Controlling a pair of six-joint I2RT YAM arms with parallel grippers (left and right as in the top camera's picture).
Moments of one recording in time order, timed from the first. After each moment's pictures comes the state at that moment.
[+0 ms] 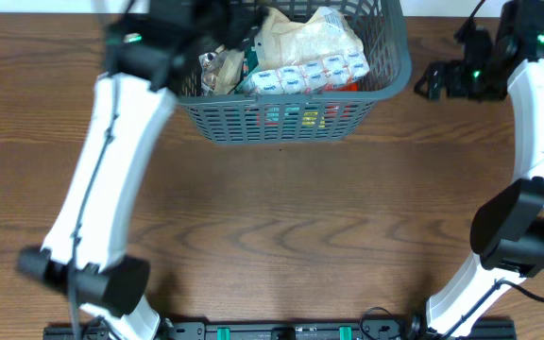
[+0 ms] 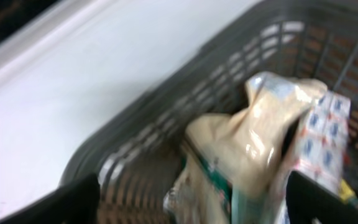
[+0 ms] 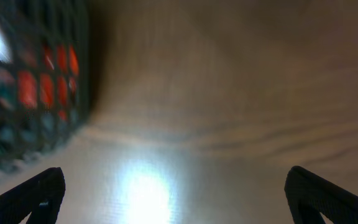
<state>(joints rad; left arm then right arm) -0.32 1.80 2.15 -0.87 0.07 0.40 -0.22 1.99 1.94 -1.14 -0.23 -0.18</state>
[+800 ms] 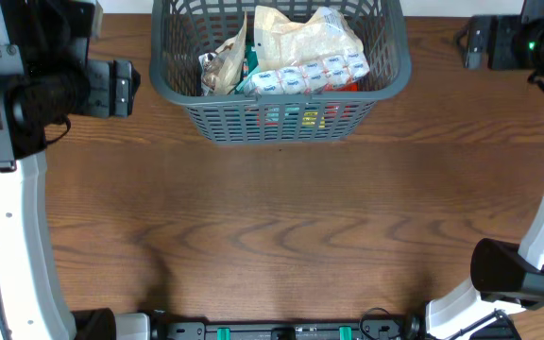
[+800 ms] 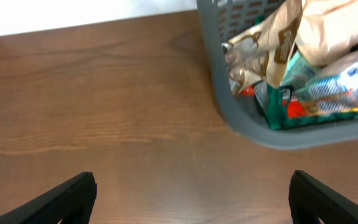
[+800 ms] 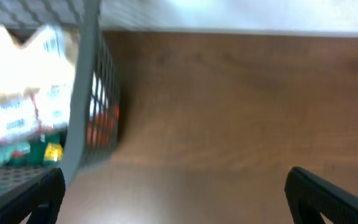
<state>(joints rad) 0.05 1.53 2.10 -1.44 0.07 0.17 -0.18 1.81 2.36 -1.44 -0.14 -0.13</state>
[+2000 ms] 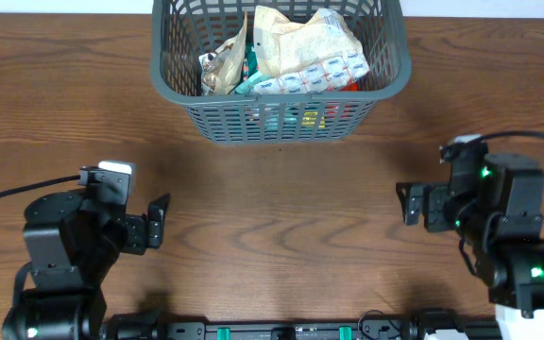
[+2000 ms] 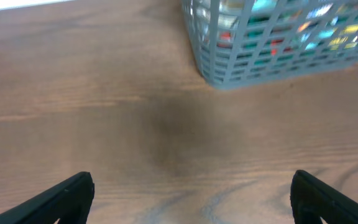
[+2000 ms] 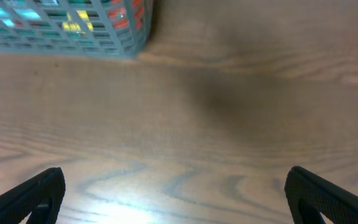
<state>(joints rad) 0.05 0.66 0.91 -0.94 0.16 0.17 0.03 0.85 1.02 -1.03 -0.03 -0.03</state>
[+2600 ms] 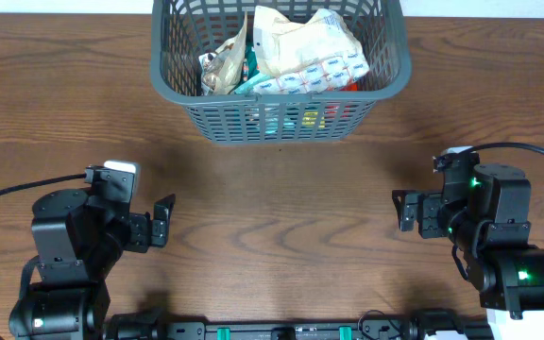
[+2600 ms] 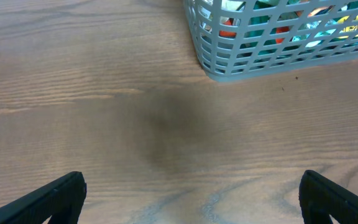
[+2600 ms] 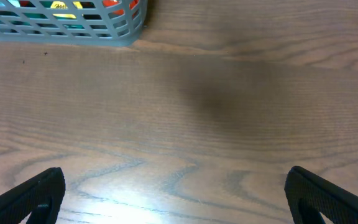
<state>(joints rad) 0.05 0.67 0.88 -0.92 0.16 0.17 0.03 0.82 0.93 -0.99 -0.03 -0.03</state>
